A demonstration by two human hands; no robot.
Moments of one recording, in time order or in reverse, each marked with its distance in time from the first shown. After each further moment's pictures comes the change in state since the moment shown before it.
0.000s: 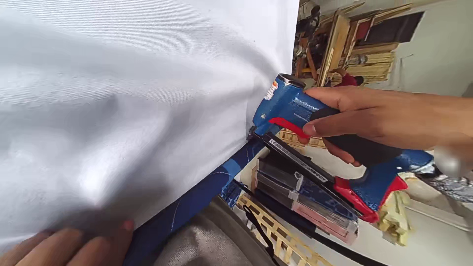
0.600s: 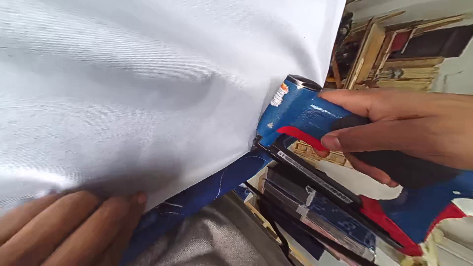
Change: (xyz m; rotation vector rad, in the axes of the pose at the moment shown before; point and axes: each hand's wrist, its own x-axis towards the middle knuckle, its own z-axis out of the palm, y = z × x) left_hand -0.053 -0.004 0.005 0.012 0.117 -0.157; right_hand -0.002 -0.038 0.049 -0.044 -0.183 -0.135
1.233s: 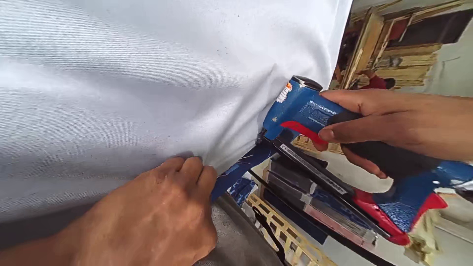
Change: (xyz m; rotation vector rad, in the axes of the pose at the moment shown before) left_hand -0.011 -0.029 -0.046 0.093 -0.044 0.422; right_hand -0.003 -0.076 0.095 0.074 0.109 0.095
